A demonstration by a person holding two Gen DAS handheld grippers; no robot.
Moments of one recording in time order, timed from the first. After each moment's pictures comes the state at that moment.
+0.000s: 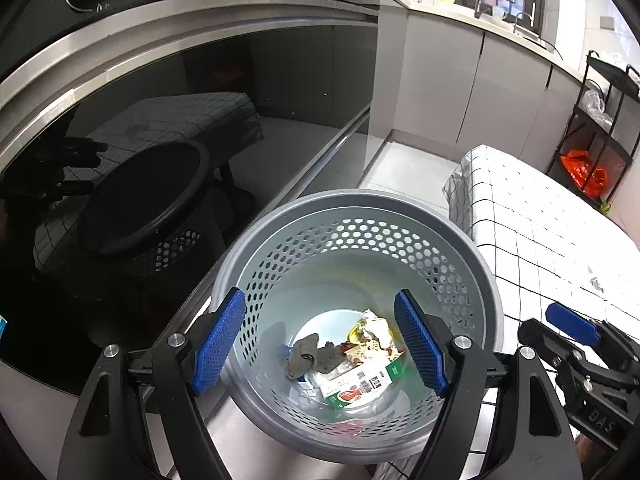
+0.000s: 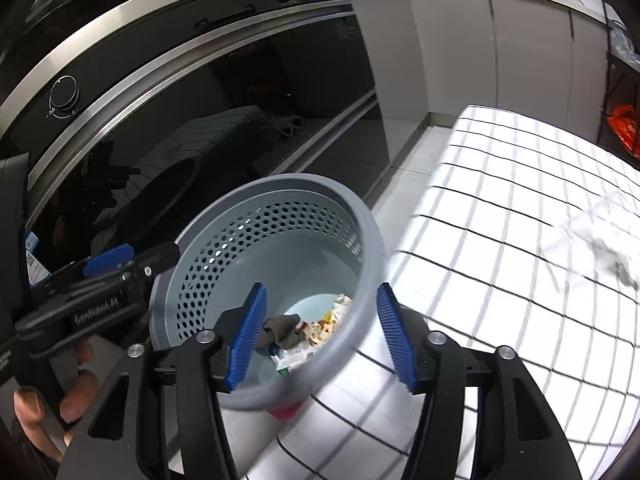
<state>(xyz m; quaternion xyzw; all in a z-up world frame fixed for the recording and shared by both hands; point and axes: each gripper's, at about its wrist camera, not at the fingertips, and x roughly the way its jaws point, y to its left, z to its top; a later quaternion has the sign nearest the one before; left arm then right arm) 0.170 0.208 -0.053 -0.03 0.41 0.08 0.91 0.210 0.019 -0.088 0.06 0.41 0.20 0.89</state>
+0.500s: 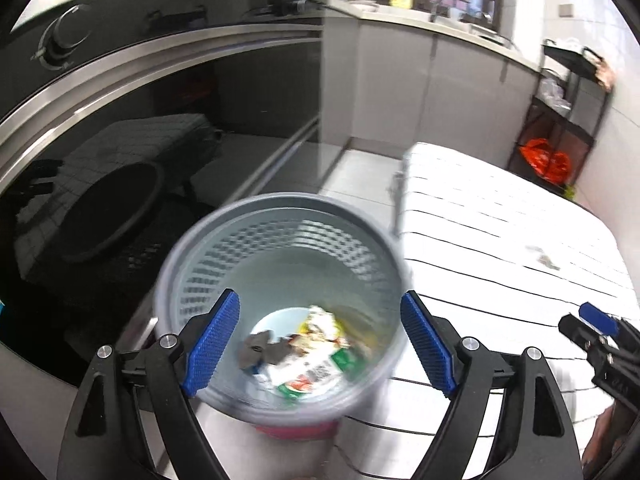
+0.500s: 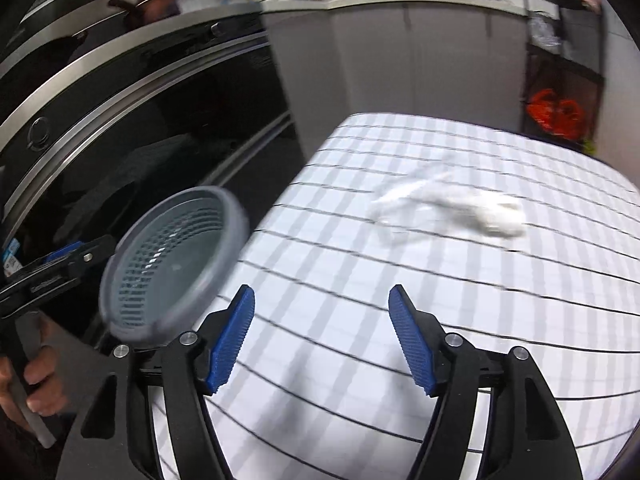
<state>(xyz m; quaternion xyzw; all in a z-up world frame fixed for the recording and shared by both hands) 0.136 0.133 -0.036 -0.02 0.39 0.01 0.92 0.146 -0.118 -0.074 0.06 0.38 0.08 0.92</state>
